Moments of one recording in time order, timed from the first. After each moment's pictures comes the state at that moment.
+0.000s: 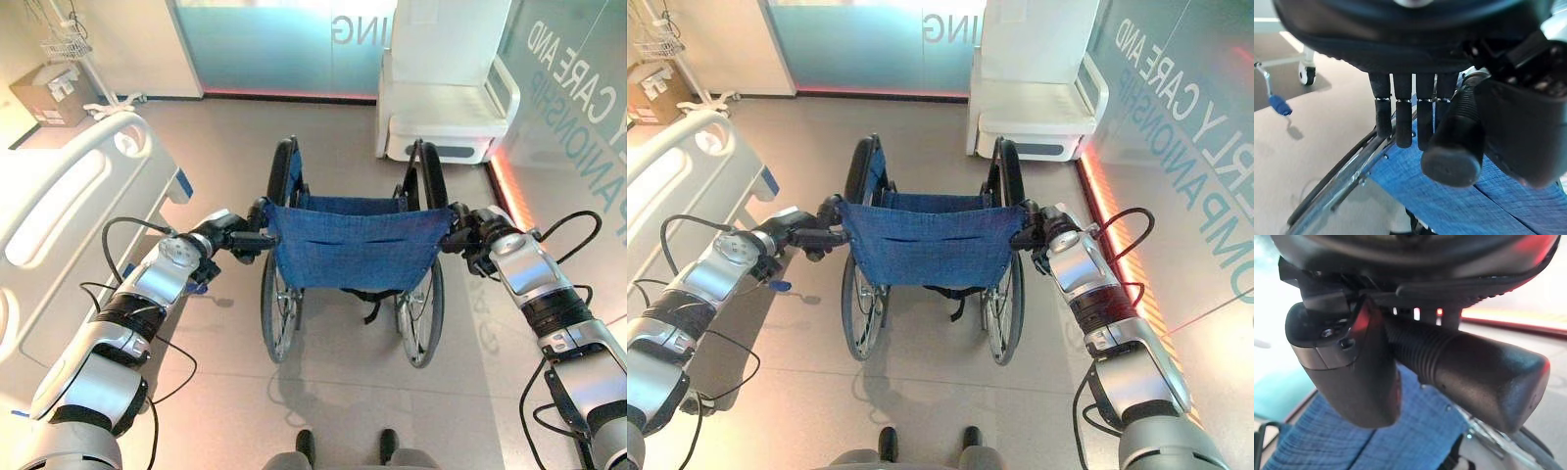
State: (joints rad) left arm -0.74 0.76 -0.51 0.65 -0.07 0.22 -0.22; right arm -0.77 -0.61 0.37 0.45 0.00 0.78 0.06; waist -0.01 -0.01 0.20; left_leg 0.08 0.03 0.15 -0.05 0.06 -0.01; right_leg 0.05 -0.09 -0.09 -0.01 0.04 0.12
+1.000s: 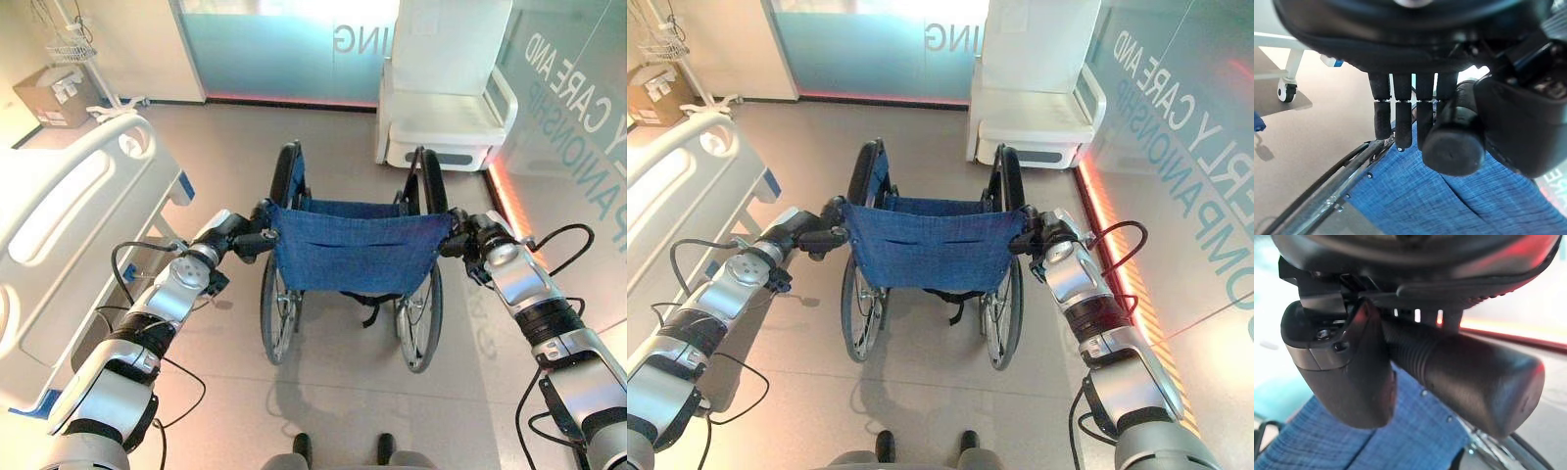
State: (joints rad) left arm -0.66 0.69 -0.45 0.67 -0.10 0.09 -0.04; right arm -0.74 -0.57 0.36 0.49 -0.06 0.69 -0.02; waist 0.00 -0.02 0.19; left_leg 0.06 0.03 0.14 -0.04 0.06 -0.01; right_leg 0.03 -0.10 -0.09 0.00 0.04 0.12
